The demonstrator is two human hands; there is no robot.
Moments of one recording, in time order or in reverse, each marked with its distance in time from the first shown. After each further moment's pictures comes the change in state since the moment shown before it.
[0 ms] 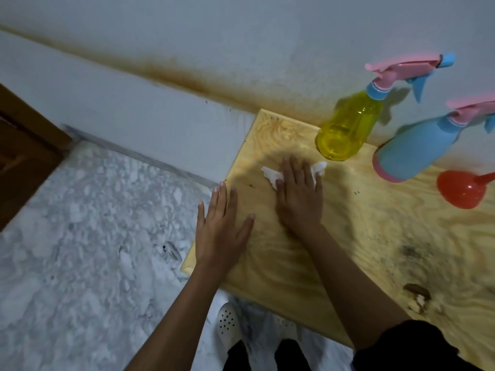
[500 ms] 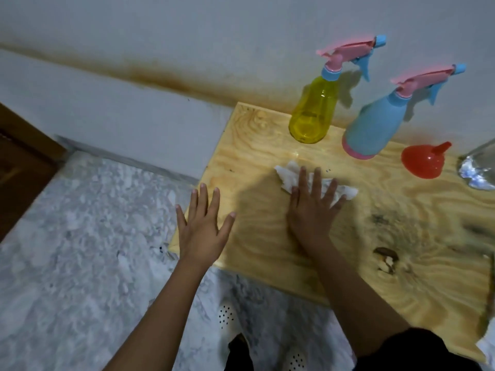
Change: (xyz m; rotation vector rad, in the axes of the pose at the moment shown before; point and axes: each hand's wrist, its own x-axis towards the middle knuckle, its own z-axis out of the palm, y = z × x) left_hand -0.037 0.005 -0.002 0.031 -0.107 -0.059; right_hand -0.072 0.048 -0.012 0.007 0.043 0.289
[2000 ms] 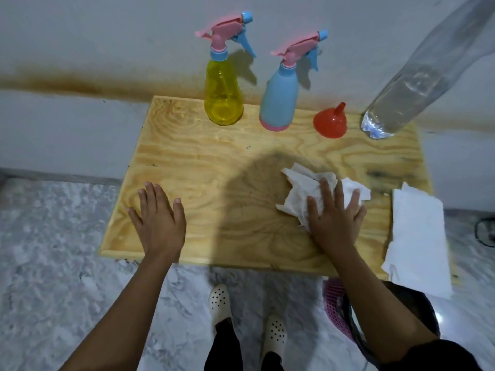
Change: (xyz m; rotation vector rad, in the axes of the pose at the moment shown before) left_hand -0.008 0.062 0.020 0.000 0.083 -0.094; right_hand -0.065 0.174 -0.066 -0.110 0.018 0.279
